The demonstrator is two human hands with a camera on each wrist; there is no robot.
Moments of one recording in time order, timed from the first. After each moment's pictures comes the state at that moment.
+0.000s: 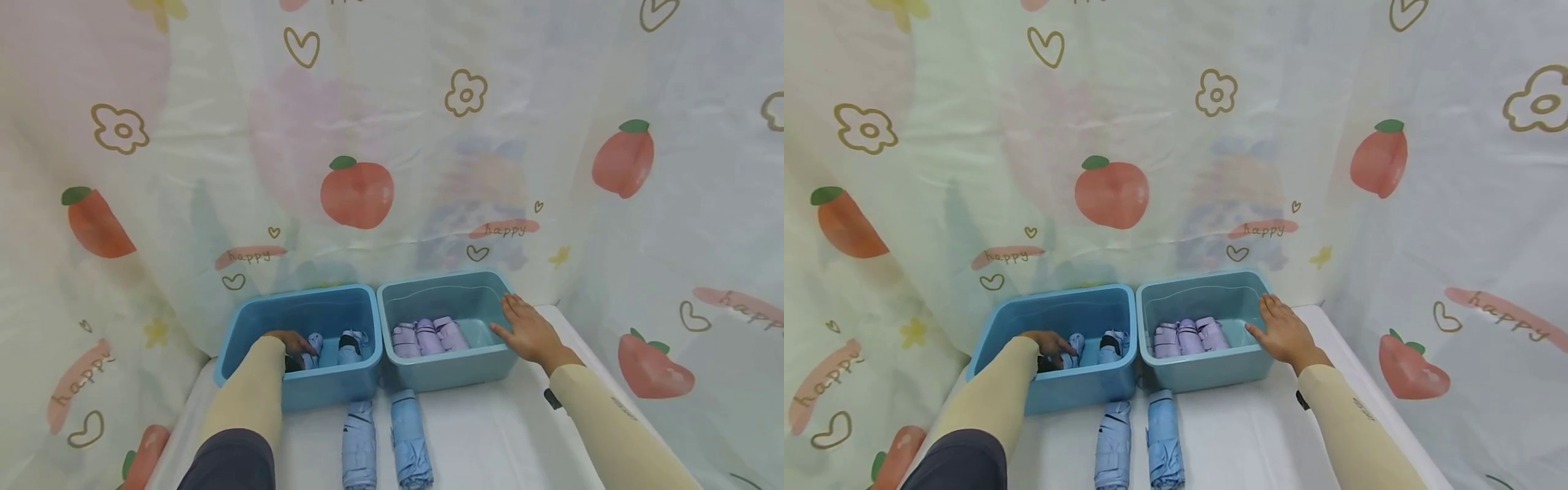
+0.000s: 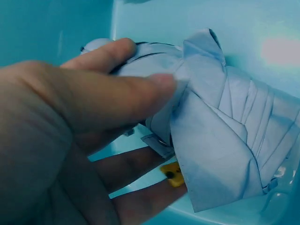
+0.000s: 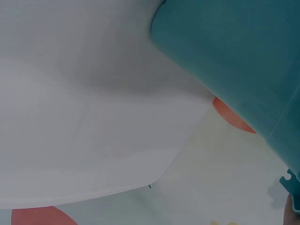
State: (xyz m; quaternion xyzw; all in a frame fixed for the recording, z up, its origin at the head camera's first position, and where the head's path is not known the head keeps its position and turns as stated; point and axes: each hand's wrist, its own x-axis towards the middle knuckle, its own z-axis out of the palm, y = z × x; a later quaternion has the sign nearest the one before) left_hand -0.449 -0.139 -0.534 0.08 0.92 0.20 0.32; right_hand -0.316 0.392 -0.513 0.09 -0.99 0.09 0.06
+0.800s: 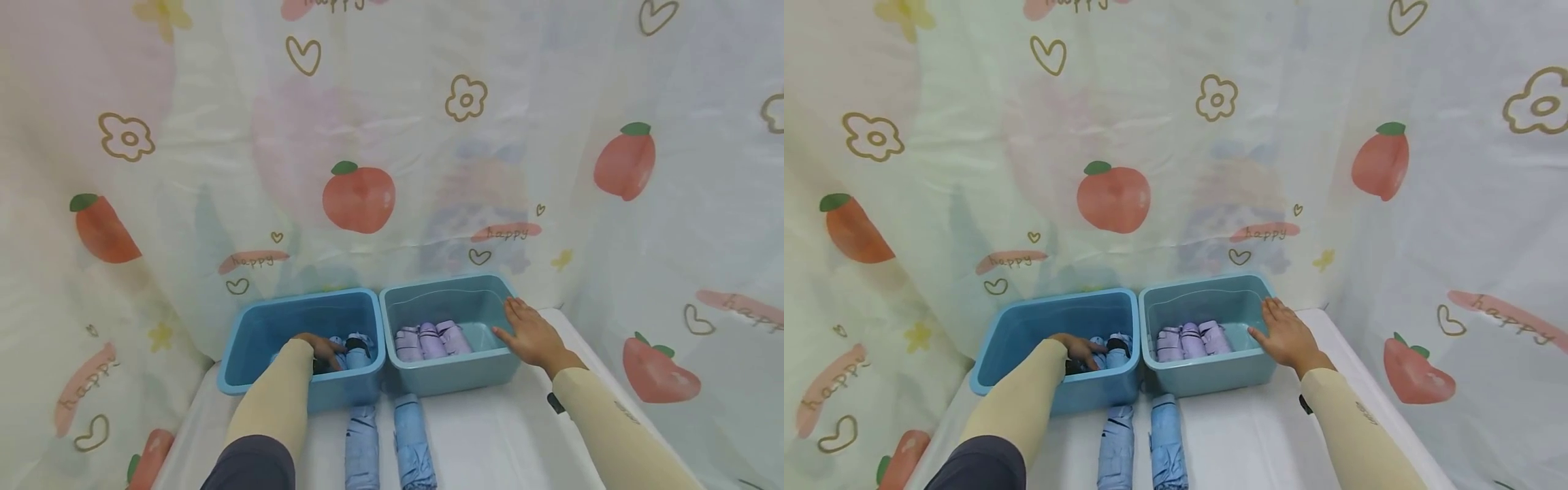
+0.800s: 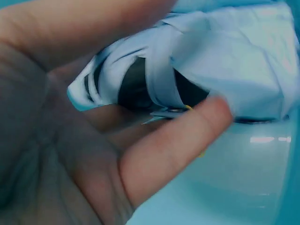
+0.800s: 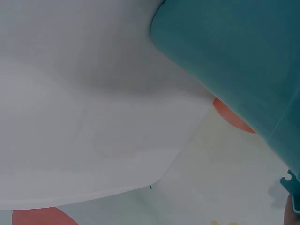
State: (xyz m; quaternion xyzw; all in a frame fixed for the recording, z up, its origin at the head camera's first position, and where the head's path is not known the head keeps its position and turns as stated) left_hand -0.451 -0.085 -0.534 0.15 0.87 0.20 0.42; right_hand -0.322 0.396 -0.518 0.09 -0.99 0.09 0.06
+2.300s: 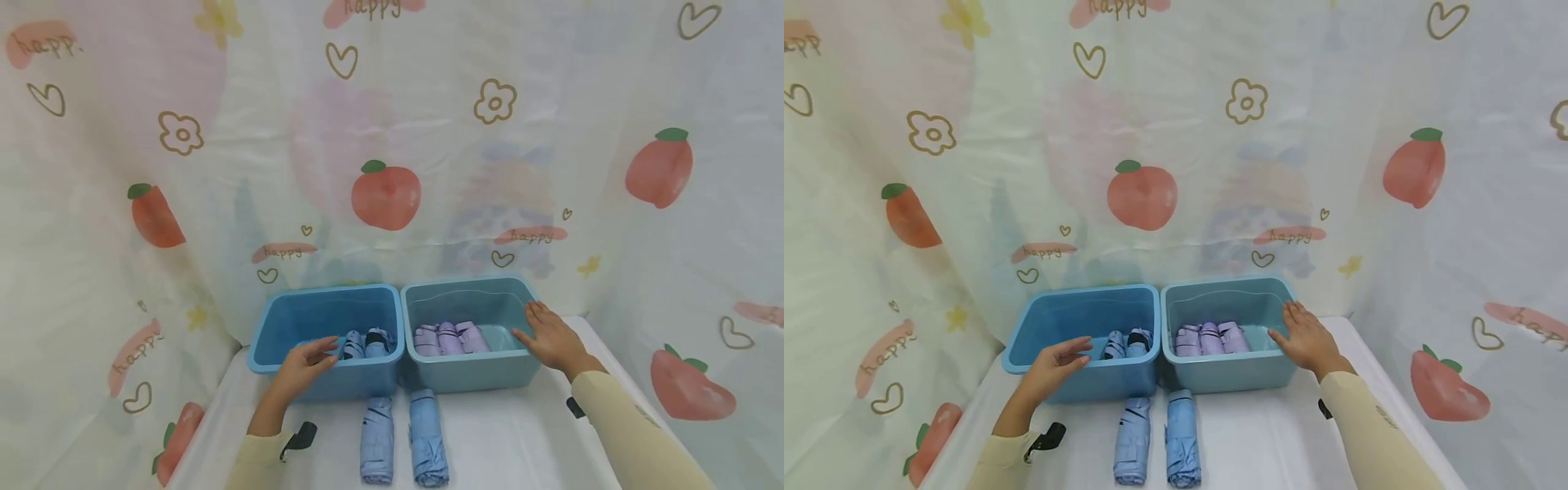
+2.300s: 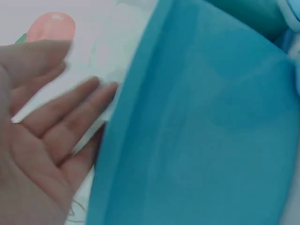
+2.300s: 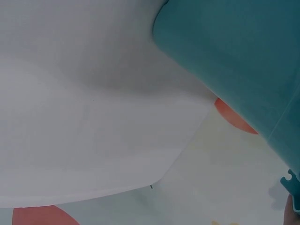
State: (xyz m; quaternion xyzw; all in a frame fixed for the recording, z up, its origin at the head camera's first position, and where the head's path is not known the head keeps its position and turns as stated) left_hand -0.299 -0.139 -0.491 0.19 0.84 0.51 0.00; right_hand -0.320 0.394 -0.513 0.10 -0.99 0.11 0.05
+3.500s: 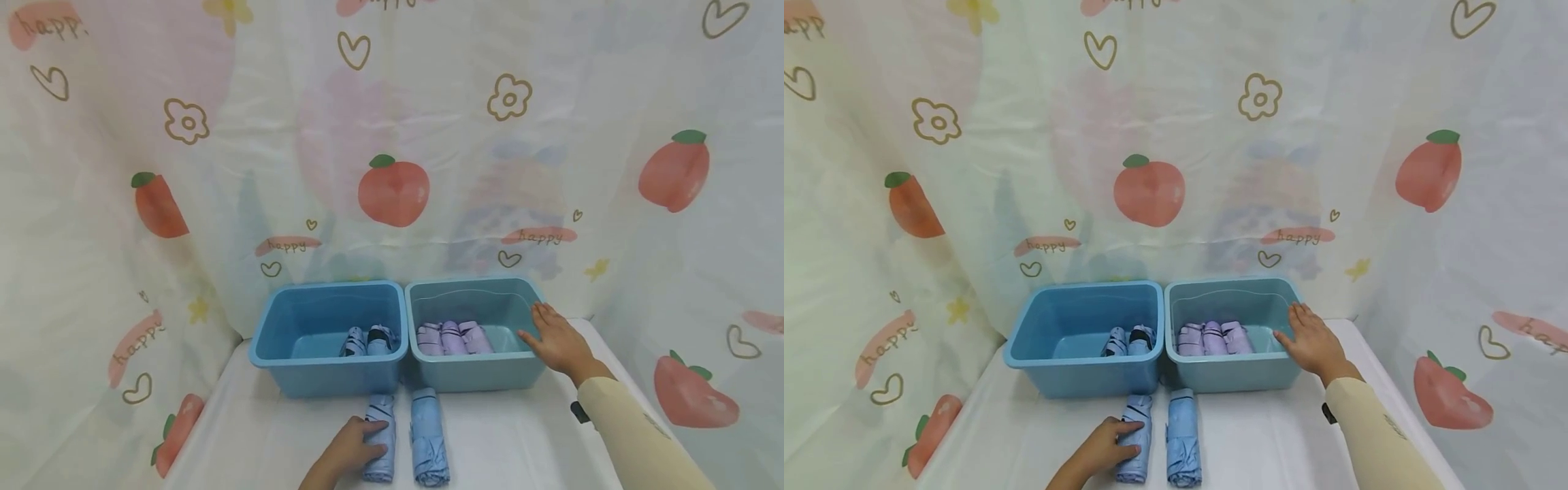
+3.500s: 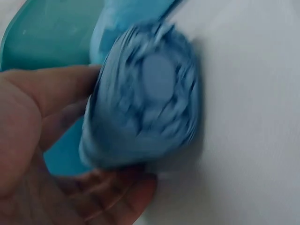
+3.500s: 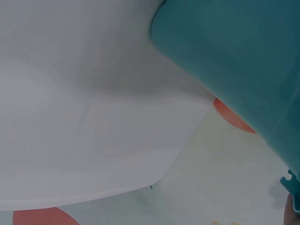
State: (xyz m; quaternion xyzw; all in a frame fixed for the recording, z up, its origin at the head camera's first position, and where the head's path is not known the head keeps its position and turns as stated) left_hand -0.243 -0.068 -0.634 0.08 0.90 0.38 0.19; right_hand -0.324 0.395 -0.514 0.11 -0.99 0.10 0.06
